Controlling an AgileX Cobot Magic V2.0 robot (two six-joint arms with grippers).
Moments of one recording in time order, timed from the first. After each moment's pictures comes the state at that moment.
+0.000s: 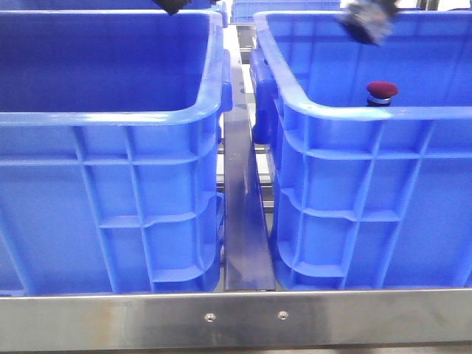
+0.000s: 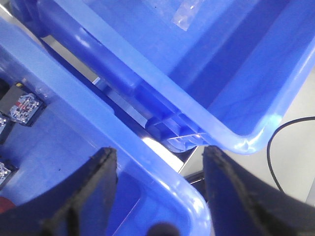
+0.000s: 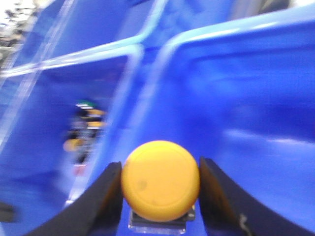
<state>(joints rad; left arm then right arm) -0.69 1.43 -1.39 -0.24 0.95 0.19 -0.23 1.40 -1.04 1.33 0.93 -1.03</state>
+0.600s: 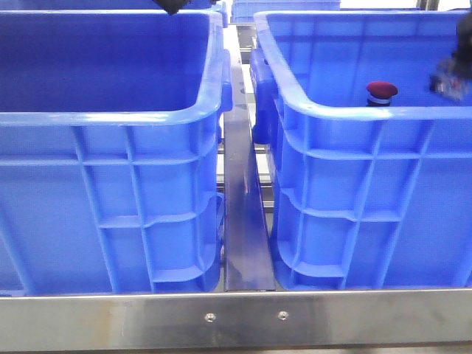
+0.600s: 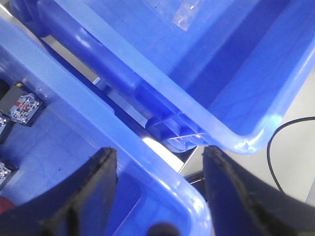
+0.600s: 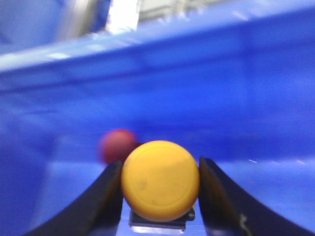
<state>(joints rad) -0.69 1.43 -1.39 -0.24 0.95 0.19 -0.29 1.53 -1.04 1.23 0.51 -1.07</state>
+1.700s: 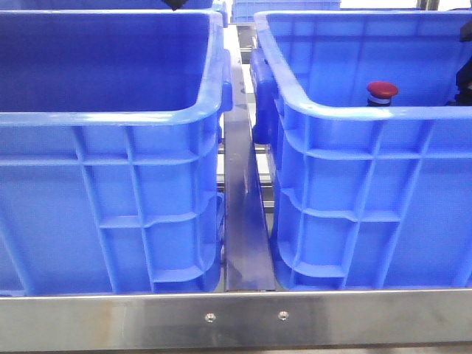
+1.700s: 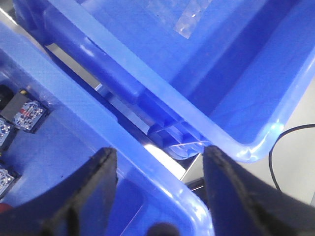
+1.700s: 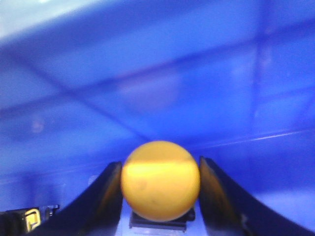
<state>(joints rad) -0.69 1.43 -1.39 -0.24 0.93 0.19 -0.29 1.79 -1.20 1.24 0.34 -1.08</state>
